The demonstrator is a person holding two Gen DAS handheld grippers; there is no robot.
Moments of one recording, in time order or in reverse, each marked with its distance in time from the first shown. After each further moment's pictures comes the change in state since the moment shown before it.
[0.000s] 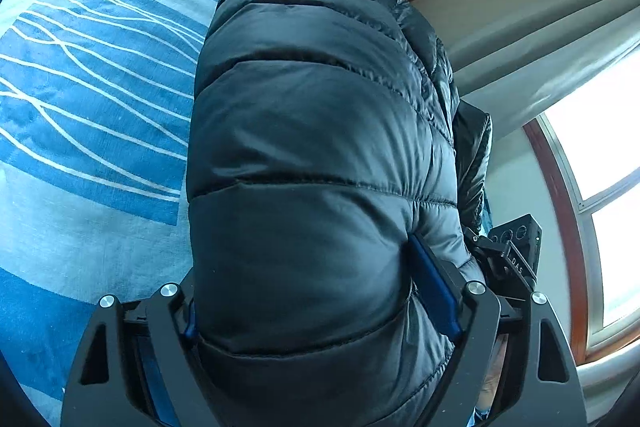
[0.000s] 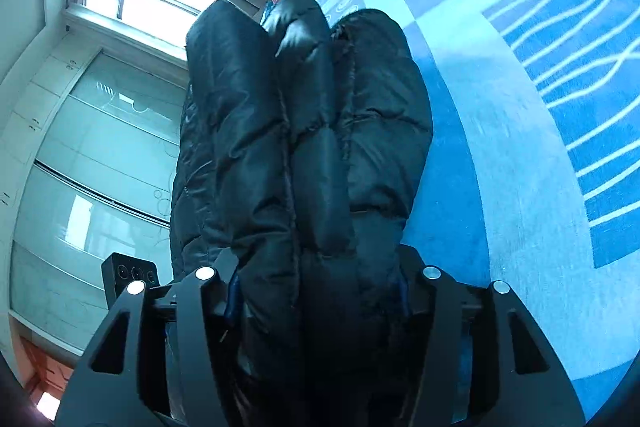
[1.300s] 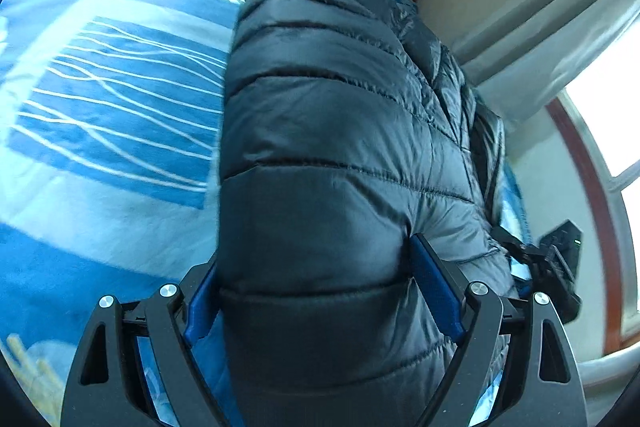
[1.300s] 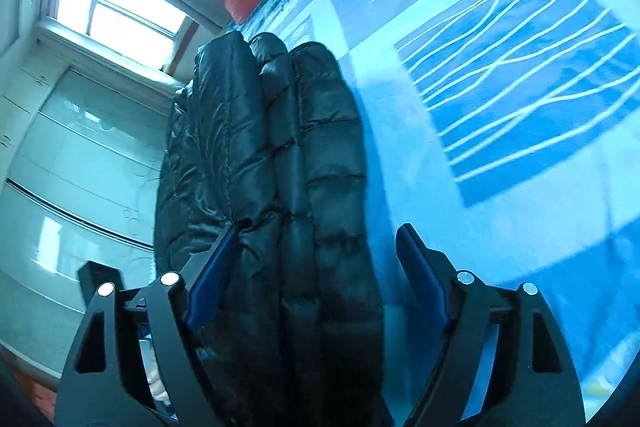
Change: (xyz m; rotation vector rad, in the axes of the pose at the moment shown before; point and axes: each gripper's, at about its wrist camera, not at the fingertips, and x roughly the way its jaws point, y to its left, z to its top) left arm -0.027 -0.021 -0.001 0.074 -0.027 0.180; right arm -0.056 0.014 -0.019 0.021 -0.085 -0.199
